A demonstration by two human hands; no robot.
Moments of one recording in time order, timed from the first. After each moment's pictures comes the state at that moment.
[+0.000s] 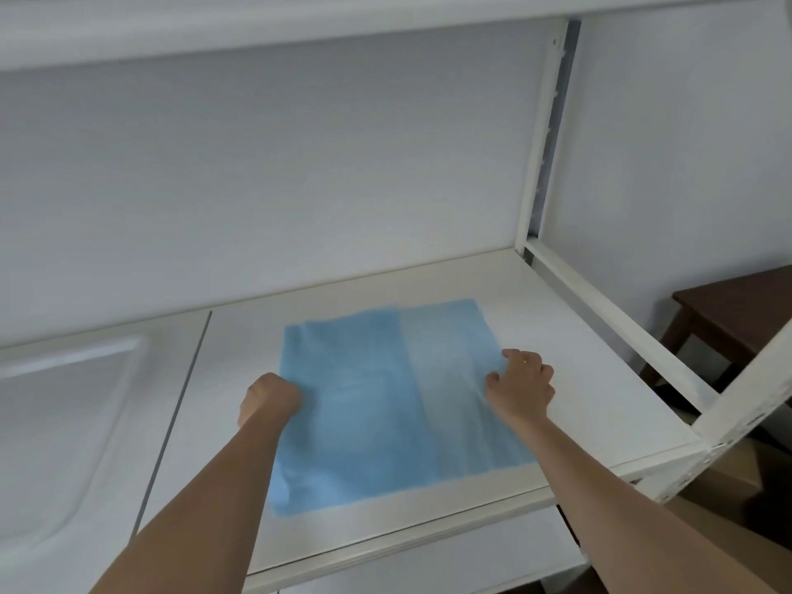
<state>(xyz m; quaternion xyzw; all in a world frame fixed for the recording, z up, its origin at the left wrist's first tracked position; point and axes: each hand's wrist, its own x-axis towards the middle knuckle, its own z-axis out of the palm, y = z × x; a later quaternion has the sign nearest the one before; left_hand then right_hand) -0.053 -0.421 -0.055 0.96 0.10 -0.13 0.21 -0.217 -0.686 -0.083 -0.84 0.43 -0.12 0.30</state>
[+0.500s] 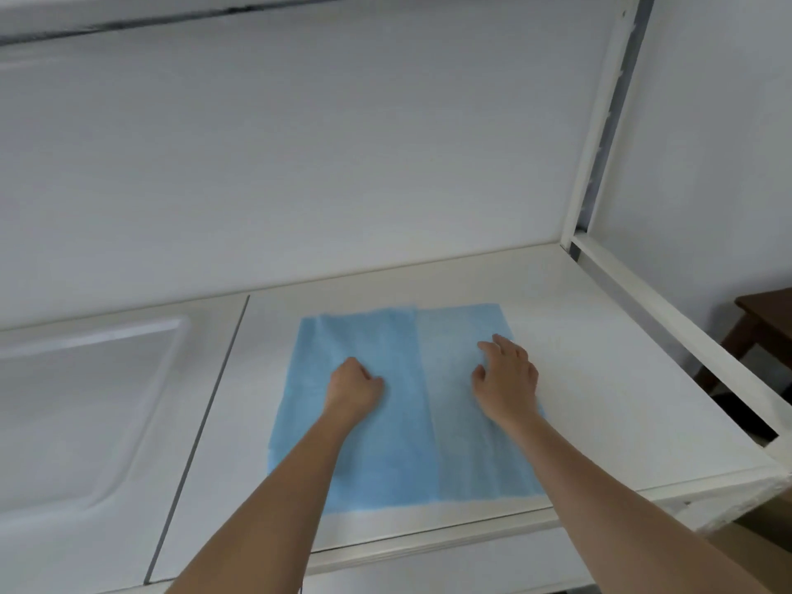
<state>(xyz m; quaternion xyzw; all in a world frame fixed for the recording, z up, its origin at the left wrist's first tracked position) -0.078 -0.457 -0.069 0.96 -0.06 -0.10 0.27 -0.172 -0.647 -0.097 -0.92 0.28 -0.12 0.23</state>
